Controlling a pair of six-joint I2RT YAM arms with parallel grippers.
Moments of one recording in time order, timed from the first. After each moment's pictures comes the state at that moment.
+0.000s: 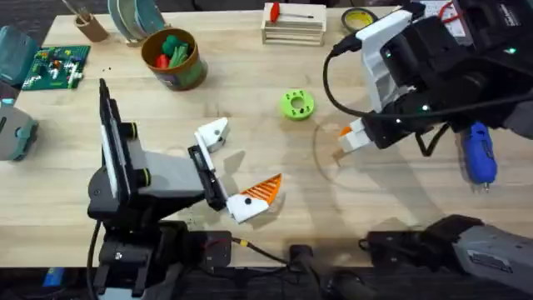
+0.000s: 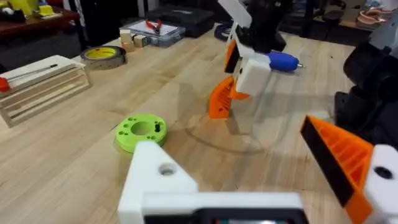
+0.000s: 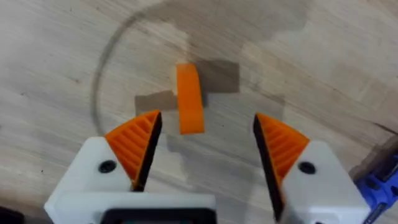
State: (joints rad) left arm -0.04 0.00 0.01 -0.11 1.08 0.04; right arm 0.41 1.26 0.90 -0.94 0.10 -0.06
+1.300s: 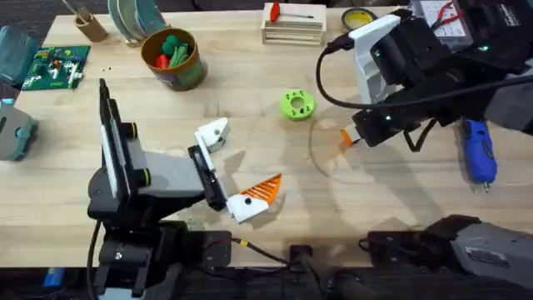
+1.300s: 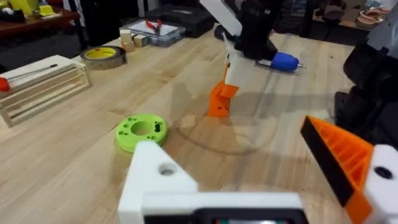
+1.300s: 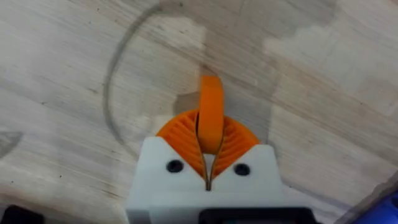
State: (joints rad) left arm -0.04 0.00 0.01 -0.11 1.08 0.04; right arm 0.42 1.33 0.90 -0.90 0.03 -0.05
